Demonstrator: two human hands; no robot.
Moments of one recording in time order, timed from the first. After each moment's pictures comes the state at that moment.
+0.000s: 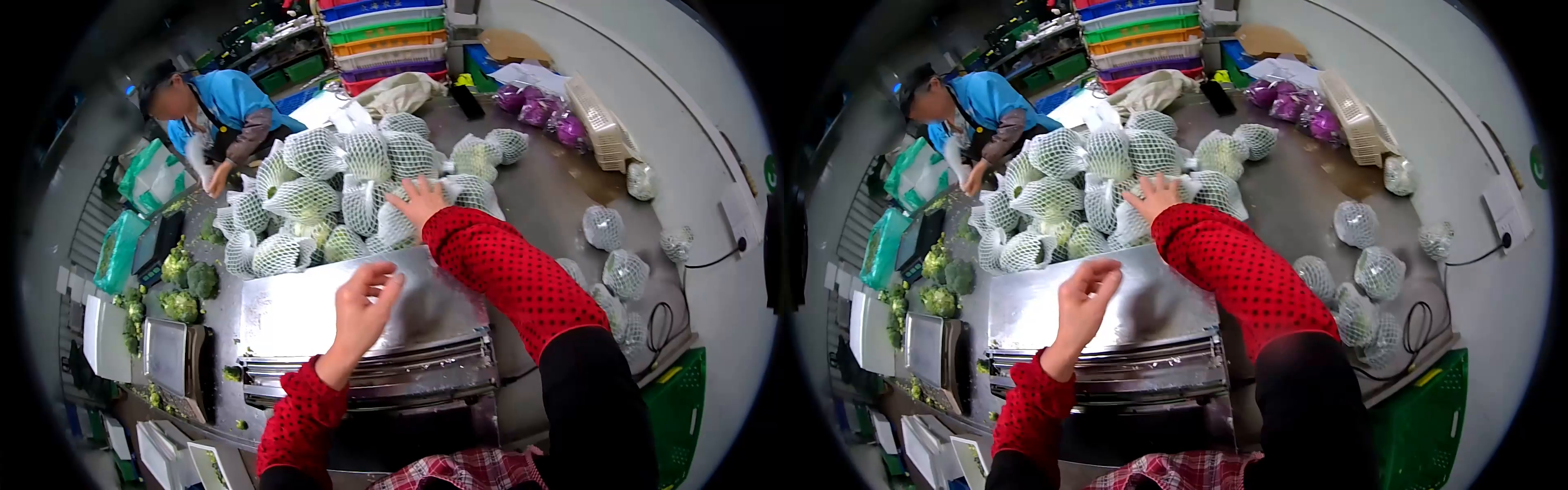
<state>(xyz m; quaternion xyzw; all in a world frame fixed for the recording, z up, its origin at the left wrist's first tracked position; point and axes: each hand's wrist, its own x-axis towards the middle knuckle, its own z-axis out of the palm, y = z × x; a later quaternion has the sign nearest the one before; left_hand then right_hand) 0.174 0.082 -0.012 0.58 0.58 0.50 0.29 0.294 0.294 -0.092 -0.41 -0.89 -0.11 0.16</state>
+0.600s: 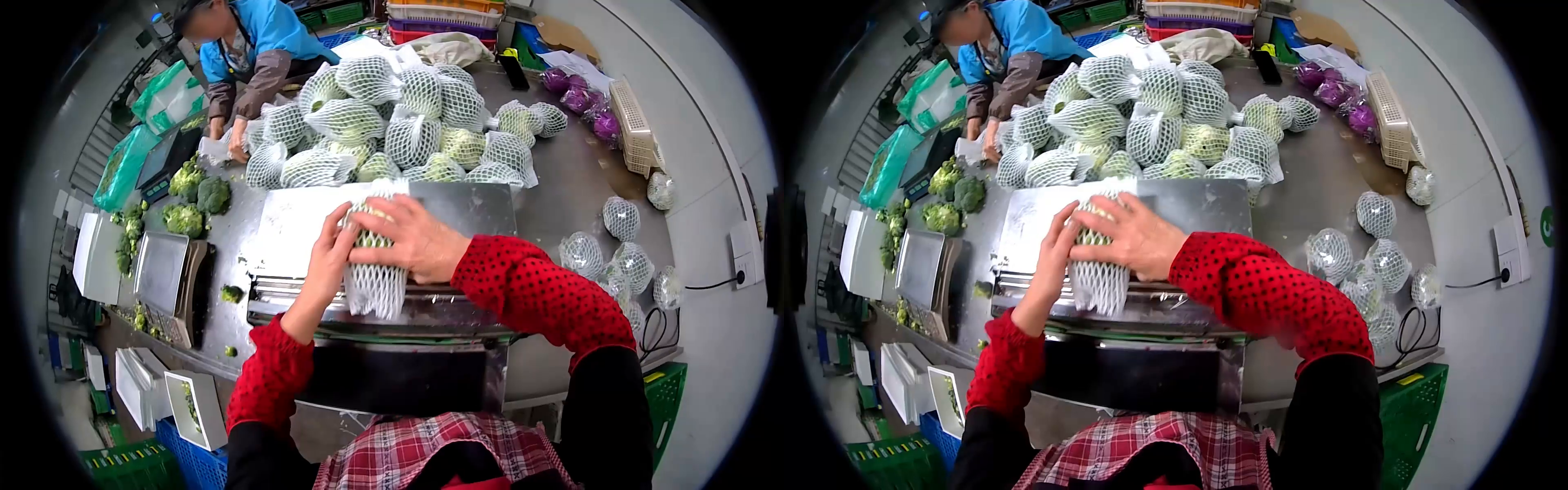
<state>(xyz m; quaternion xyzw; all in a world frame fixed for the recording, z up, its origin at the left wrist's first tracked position) 0.077 0.004 -0.027 0.44 0.61 0.54 0.39 0.254 0.109 -0.013 0.01 -0.97 0.02 0.24</state>
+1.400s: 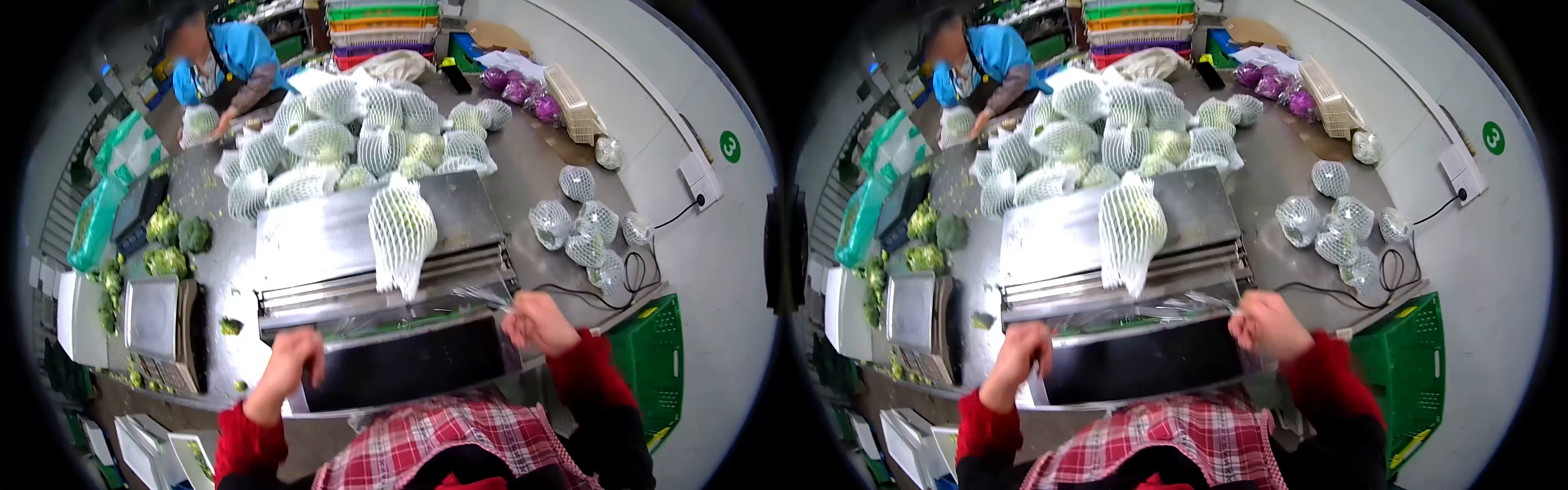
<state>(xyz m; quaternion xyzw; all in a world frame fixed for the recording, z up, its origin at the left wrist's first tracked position) 0.001 -0.153 0.013 0.39 0.56 0.38 0.63 0.408 -0.084 0.004 -0.48 -0.35 0.74 0.31</state>
